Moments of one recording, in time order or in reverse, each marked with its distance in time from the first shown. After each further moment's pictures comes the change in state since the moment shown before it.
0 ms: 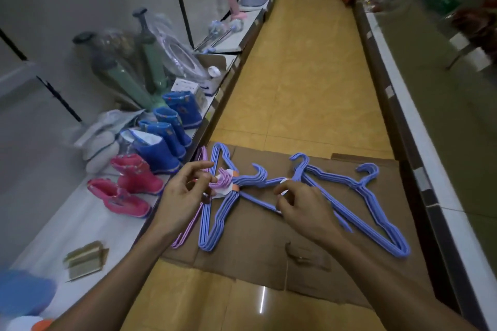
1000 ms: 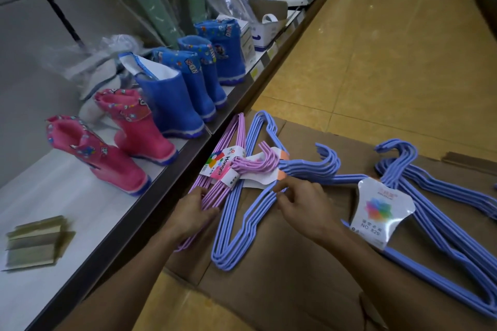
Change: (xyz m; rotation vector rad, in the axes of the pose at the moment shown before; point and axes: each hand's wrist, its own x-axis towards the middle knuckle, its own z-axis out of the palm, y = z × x) left_hand 0.110 -0.350 0.014 0.537 -0.071 -0.408; right_hand 0.160 0.098 0.256 -0.069 -0.165 -0.072
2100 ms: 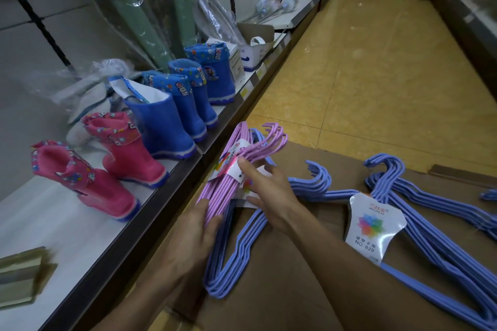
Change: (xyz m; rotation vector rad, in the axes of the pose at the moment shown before) left_hand -0.038 0.036 -0.004 0.038 0.277 0.397; right_hand 0.046 -0.063 0.001 1.123 -0.102 0.335
